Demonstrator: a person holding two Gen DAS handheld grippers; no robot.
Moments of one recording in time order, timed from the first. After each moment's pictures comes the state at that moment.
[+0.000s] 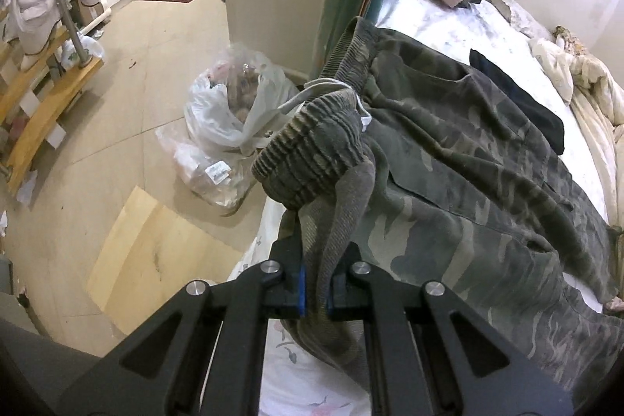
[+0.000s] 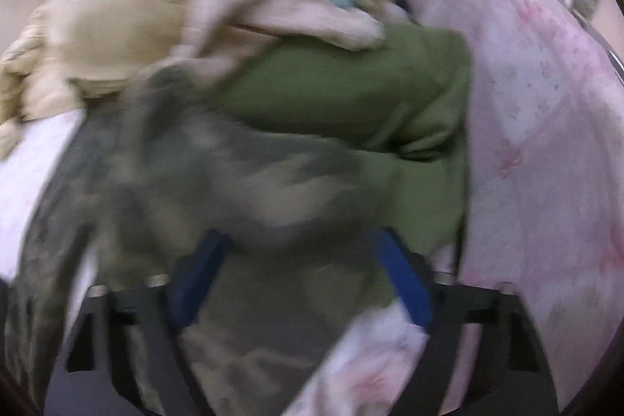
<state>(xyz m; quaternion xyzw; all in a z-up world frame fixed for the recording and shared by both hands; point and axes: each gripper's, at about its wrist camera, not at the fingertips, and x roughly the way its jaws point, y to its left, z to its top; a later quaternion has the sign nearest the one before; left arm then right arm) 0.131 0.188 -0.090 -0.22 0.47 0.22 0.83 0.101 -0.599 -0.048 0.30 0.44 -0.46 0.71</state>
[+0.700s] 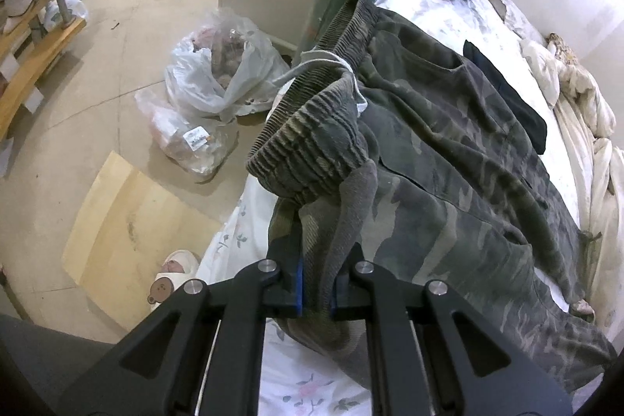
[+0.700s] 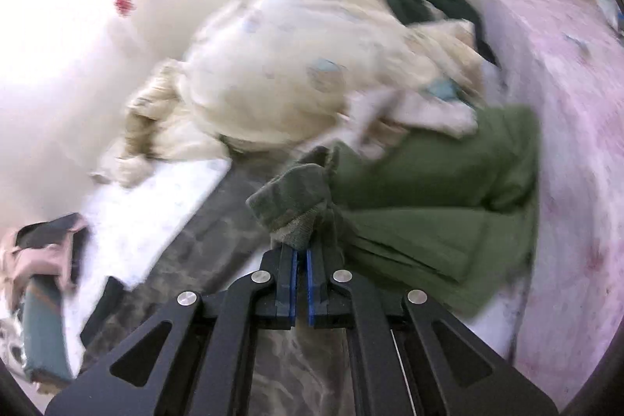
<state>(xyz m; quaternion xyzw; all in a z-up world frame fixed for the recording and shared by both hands) 0.125 0.200 -0.099 -0.28 0.49 0.18 0.80 0.099 -0.535 0.075 0.31 0.28 -0.26 0.87</state>
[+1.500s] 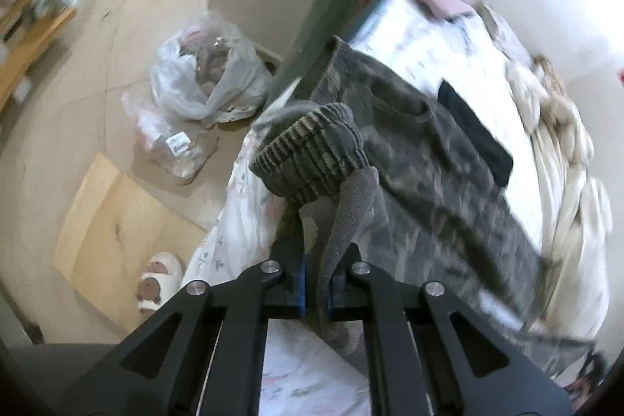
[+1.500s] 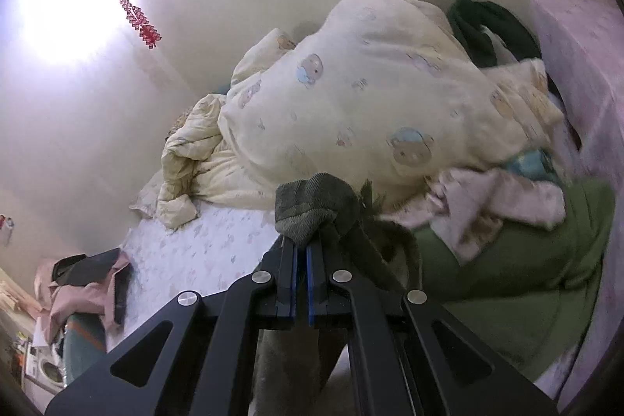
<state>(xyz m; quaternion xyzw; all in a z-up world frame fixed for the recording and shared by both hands) 0.169 0.241 -0.035 -0.35 0.49 0.15 0.78 0.203 -0.591 0.106 0.33 0.23 -0.22 0.89</state>
